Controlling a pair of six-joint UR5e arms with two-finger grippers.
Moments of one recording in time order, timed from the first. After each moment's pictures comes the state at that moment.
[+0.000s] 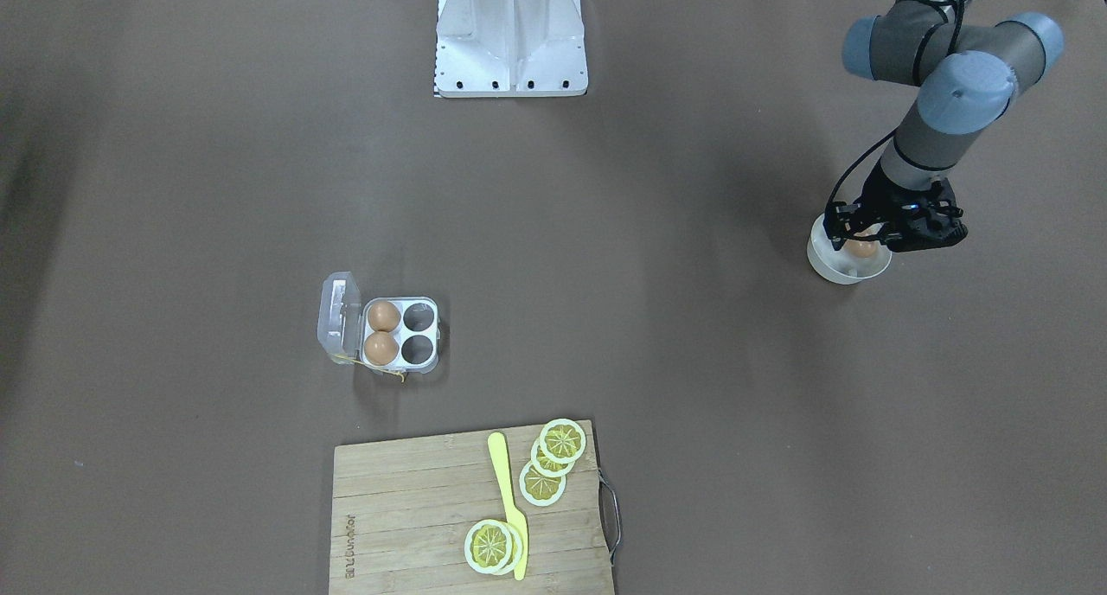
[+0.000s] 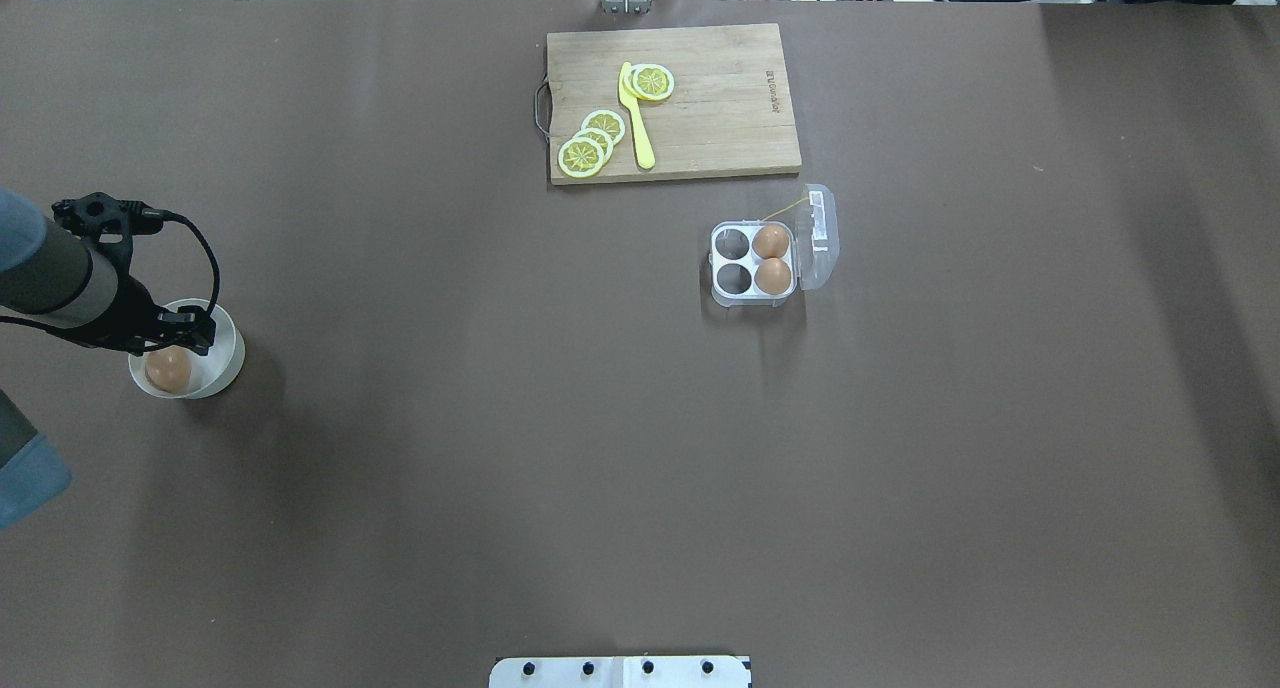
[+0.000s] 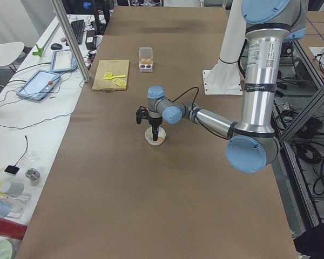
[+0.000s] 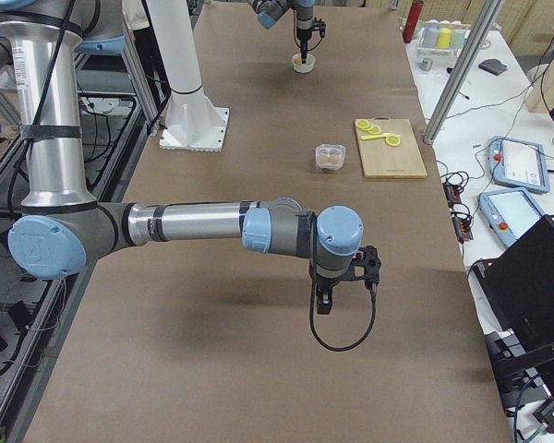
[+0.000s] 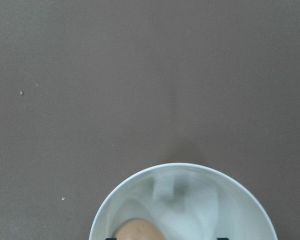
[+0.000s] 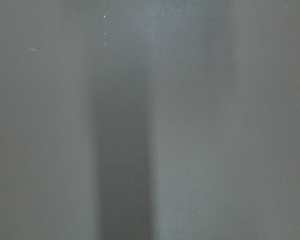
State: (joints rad) left arm -0.82 -1.61 -1.80 -1.84 -2.00 -0.95; right arm 1.64 -1.53 1.64 -1.73 2.44 -0.08
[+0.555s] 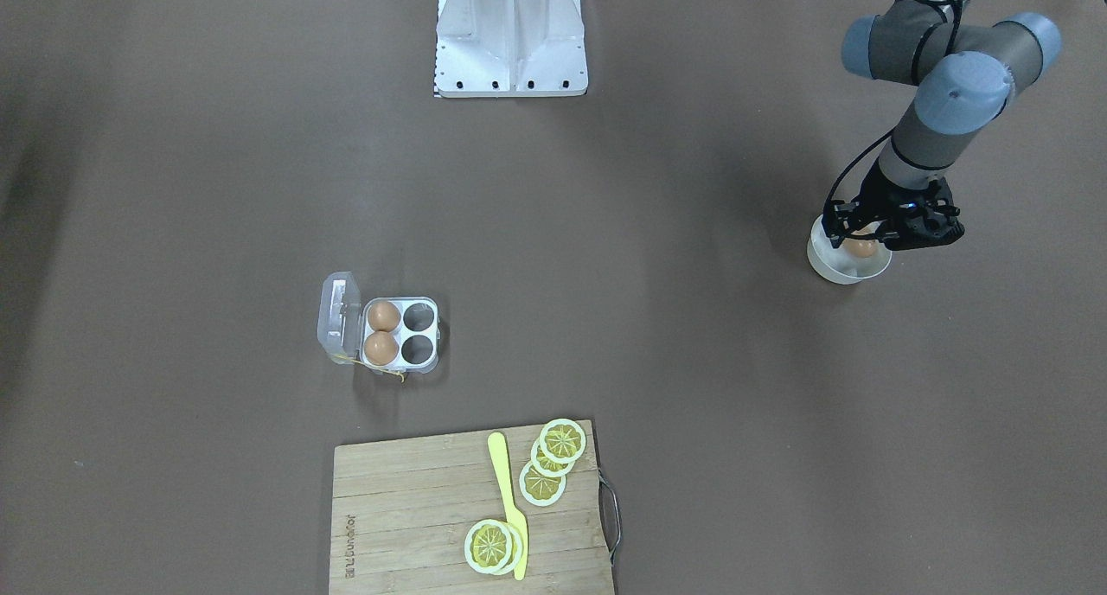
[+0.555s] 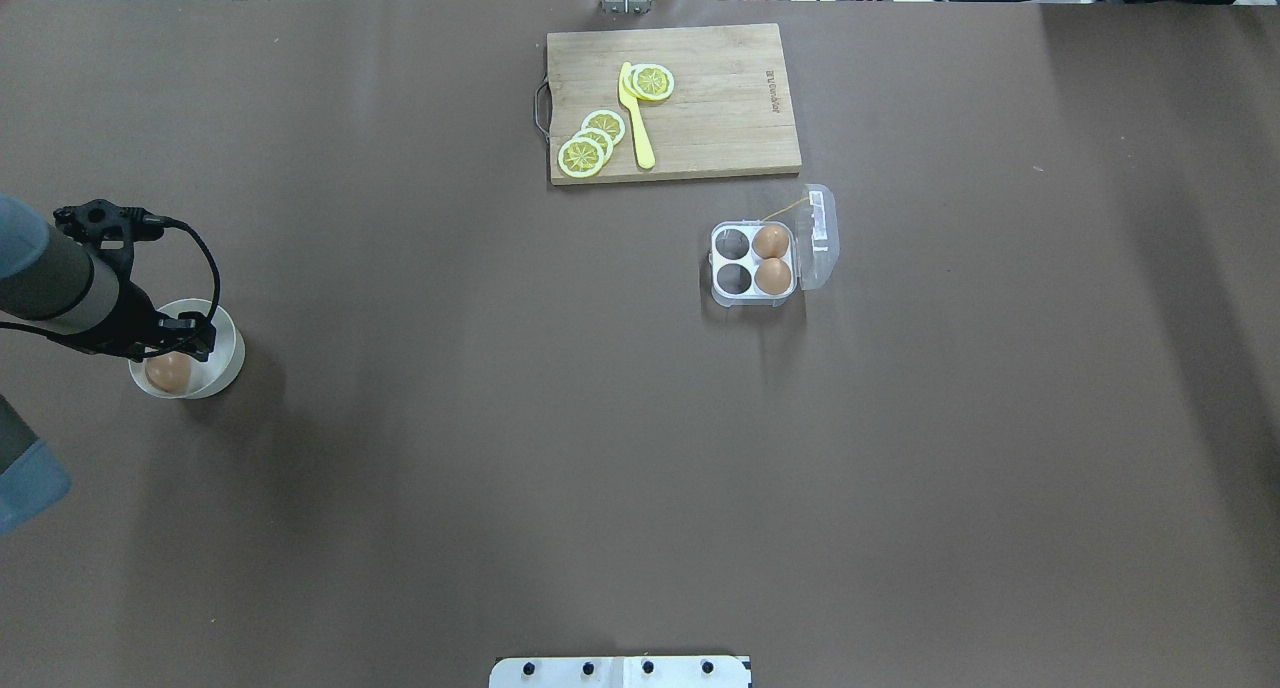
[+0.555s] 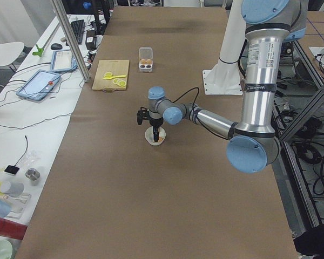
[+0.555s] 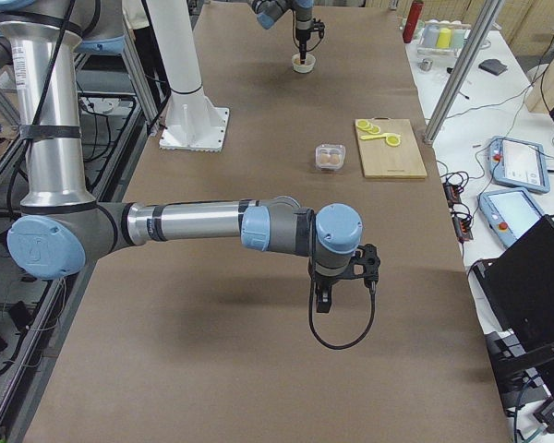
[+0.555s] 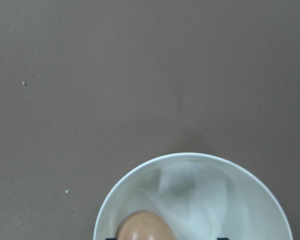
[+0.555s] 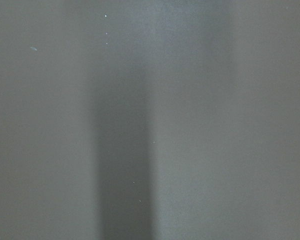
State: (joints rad) left arm -0.80 -1.61 -1.80 -1.84 -2.00 -0.96; right arm 1.64 -1.54 1.66 -1.74 2.44 -0.08
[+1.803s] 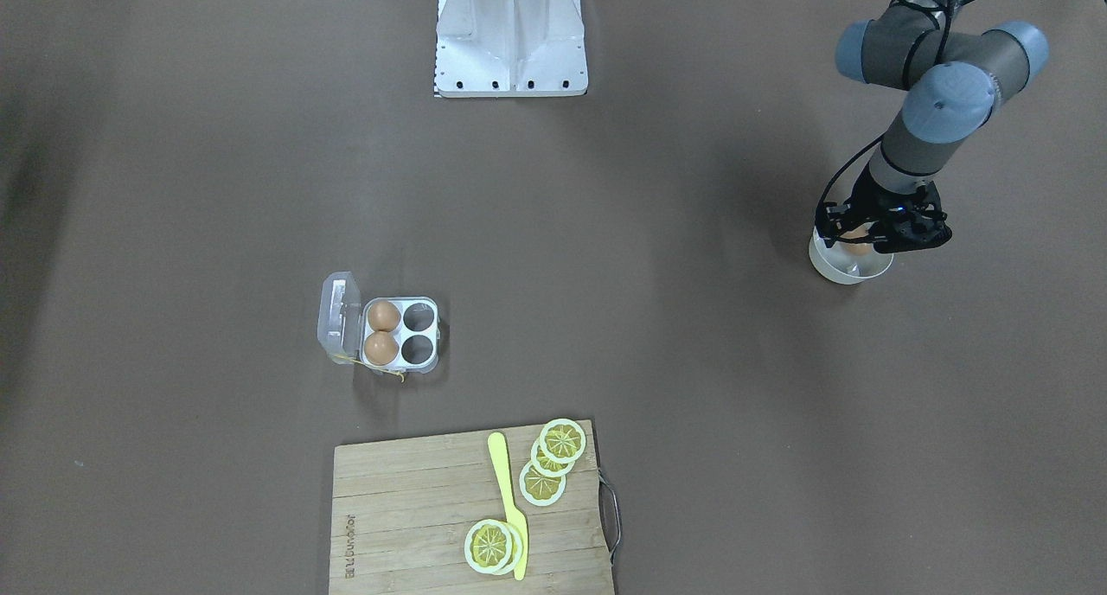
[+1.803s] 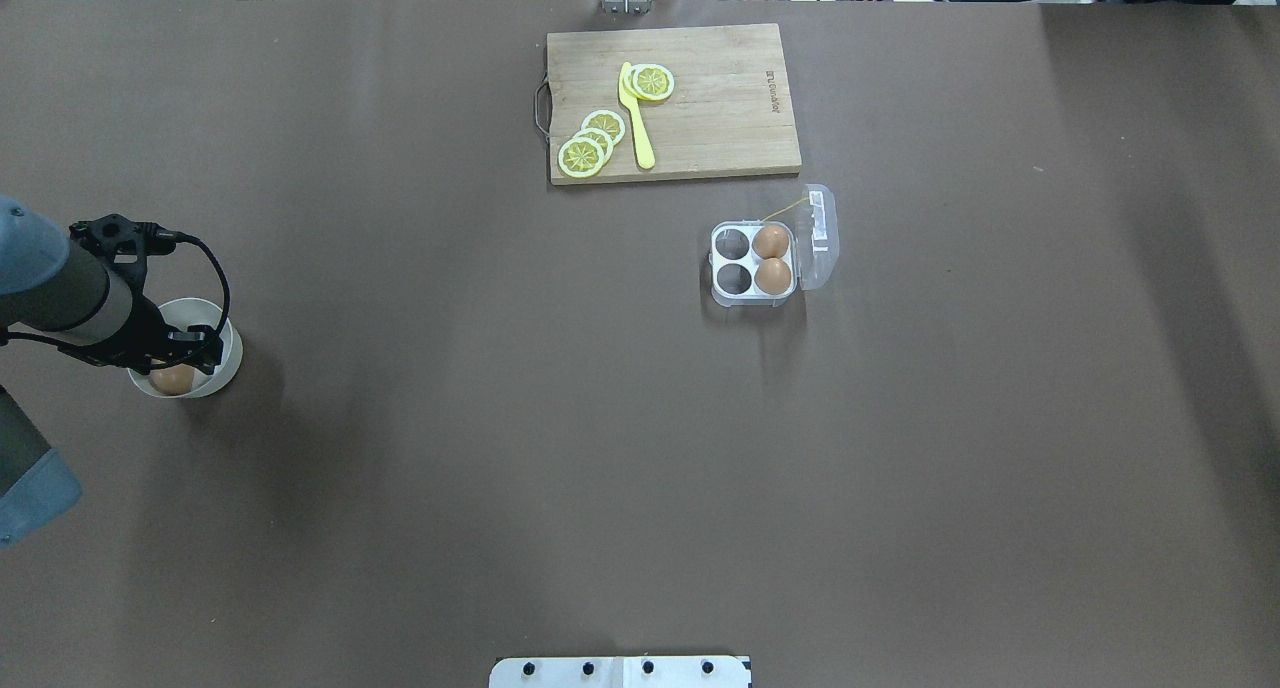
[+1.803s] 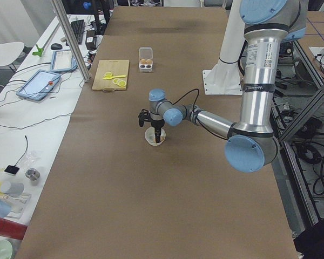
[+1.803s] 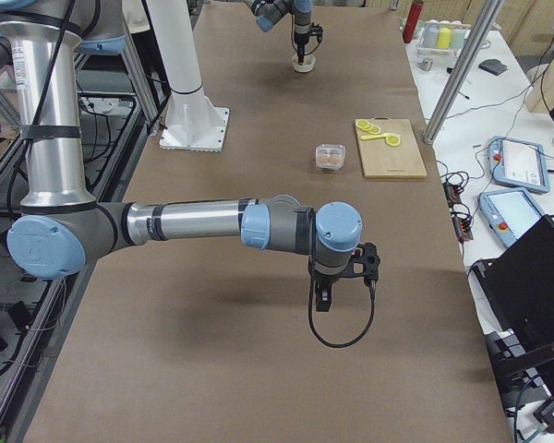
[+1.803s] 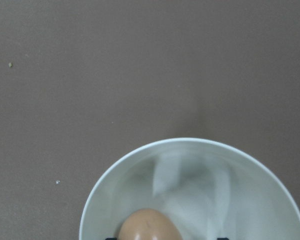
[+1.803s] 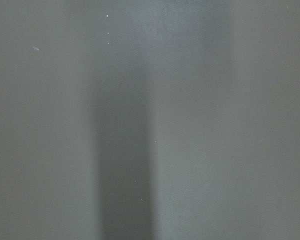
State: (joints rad) left arm -0.78 -1.62 -1.77 -1.84 -2.00 -0.96; right arm 1.64 -1.53 1.66 -1.75 2.44 -0.08
